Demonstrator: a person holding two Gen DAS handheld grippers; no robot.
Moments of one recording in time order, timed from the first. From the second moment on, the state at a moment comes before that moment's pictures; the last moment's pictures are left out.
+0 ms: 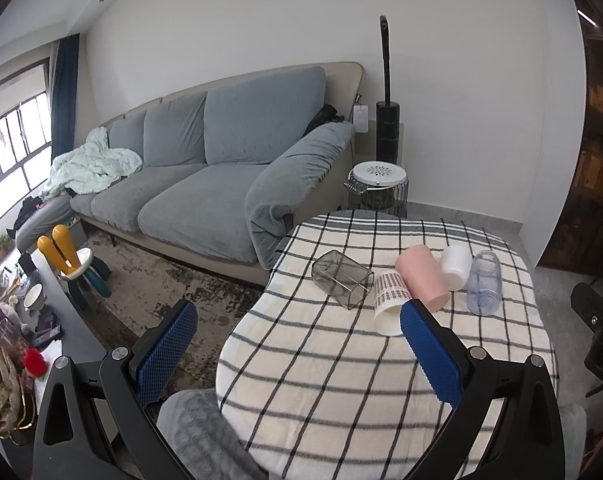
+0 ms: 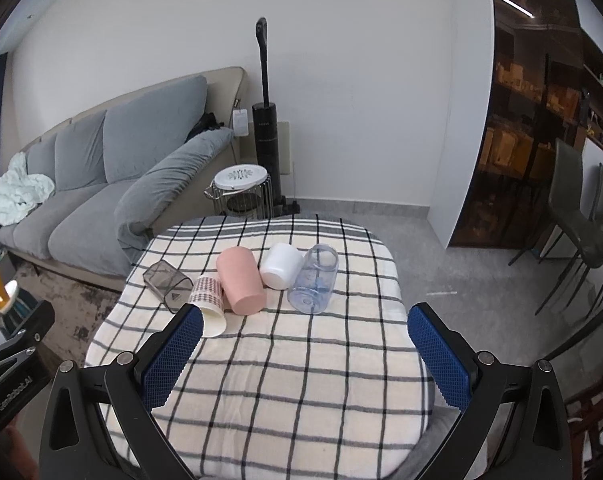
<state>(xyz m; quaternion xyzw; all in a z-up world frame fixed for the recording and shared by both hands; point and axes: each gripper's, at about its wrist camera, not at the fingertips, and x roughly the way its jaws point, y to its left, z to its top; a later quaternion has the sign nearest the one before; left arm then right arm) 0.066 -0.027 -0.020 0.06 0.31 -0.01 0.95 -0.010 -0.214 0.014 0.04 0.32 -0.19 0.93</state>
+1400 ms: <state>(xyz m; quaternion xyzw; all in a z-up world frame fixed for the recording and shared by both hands) 0.341 -0.081 -0.122 0.06 0.40 0.00 0.91 0.311 -0.316 -0.154 0.16 0.61 -0.21 0.75</state>
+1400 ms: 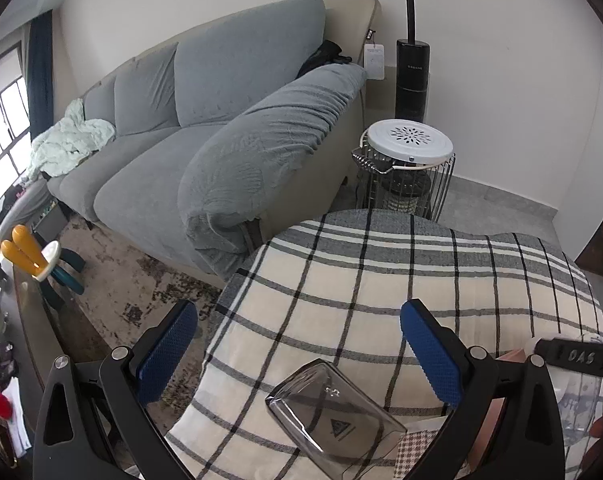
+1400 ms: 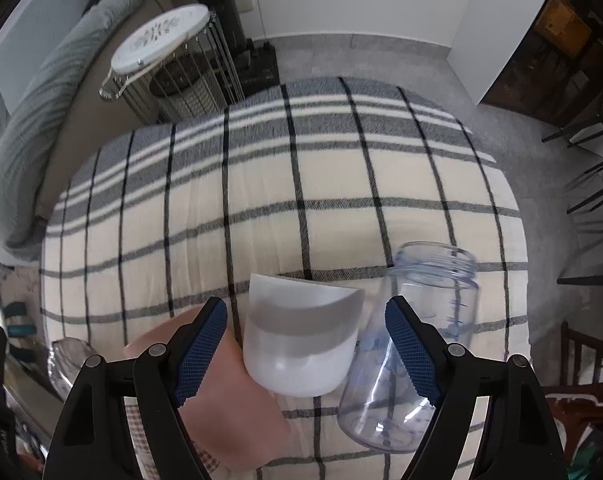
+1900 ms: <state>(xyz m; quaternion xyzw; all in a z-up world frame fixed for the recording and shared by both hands) 0.340 -0.081 -0.125 0.05 0.41 -0.01 0.91 0.310 -0.317 -0.174 0.21 0.61 -0.19 0.74</state>
